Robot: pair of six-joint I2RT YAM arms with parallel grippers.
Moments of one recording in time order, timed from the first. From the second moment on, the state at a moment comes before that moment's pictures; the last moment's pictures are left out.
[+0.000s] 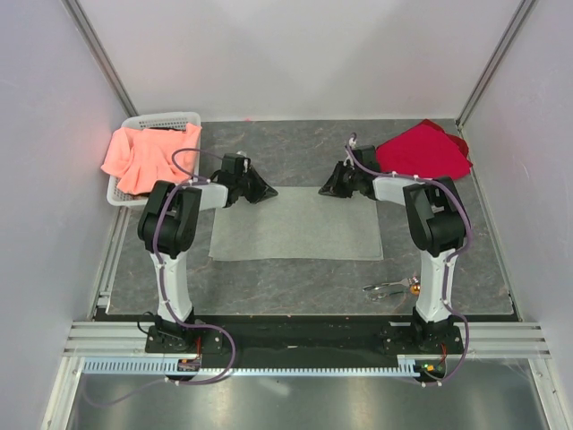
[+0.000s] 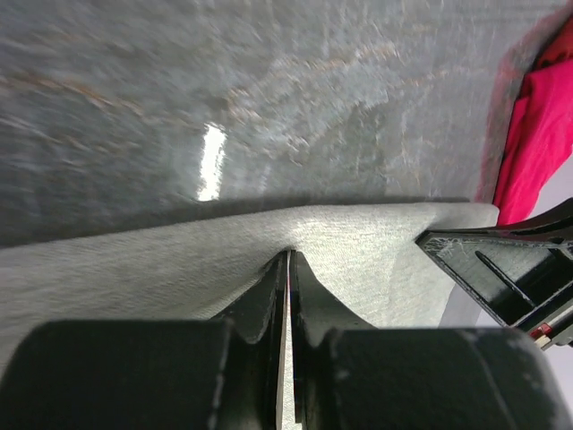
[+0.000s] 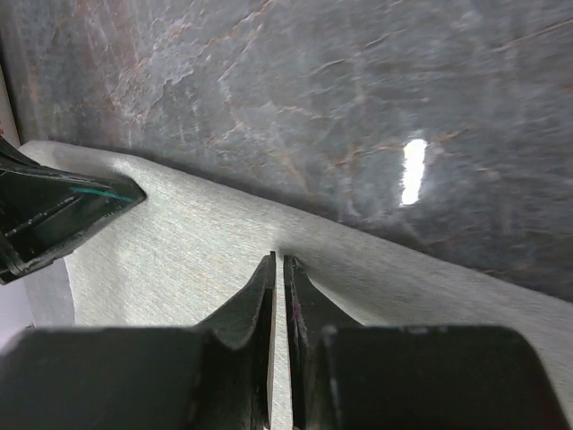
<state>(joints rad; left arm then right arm) -0.29 2.07 1.18 0.17 0.35 -0.89 0.30 2.08 1.28 0.06 -0.40 0.63</state>
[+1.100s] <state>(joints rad) -0.13 2.03 1.24 -0.02 0.21 -0.77 0.11 2.12 1.30 0.01 -0.50 0.53</state>
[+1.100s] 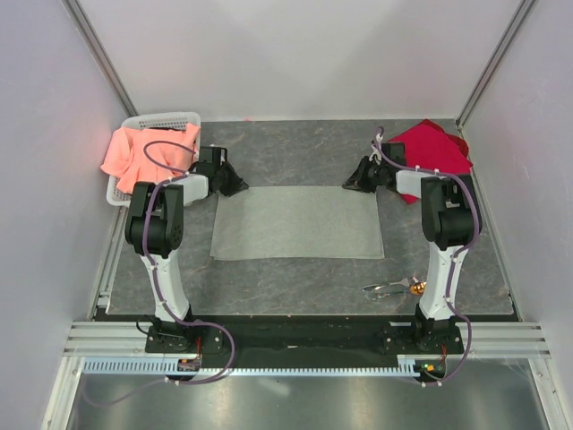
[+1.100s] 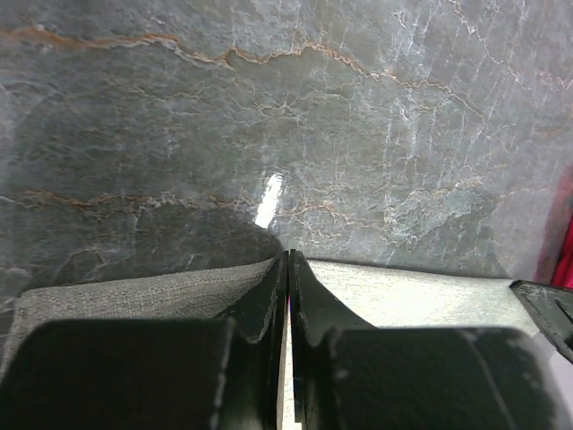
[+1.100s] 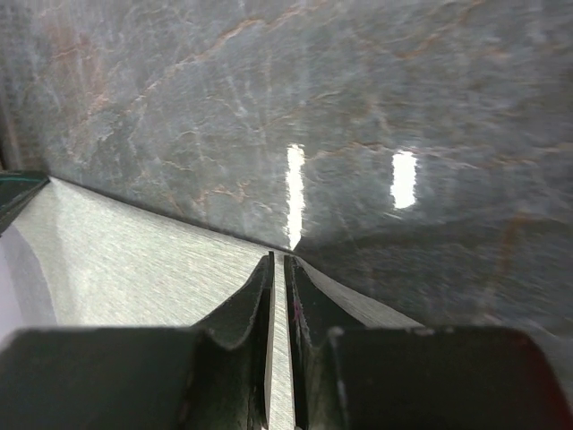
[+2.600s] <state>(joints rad) -0.16 2.10 1.44 -0.26 0.03 -0.73 0.33 2.22 1.46 0.03 -0.51 0.66</state>
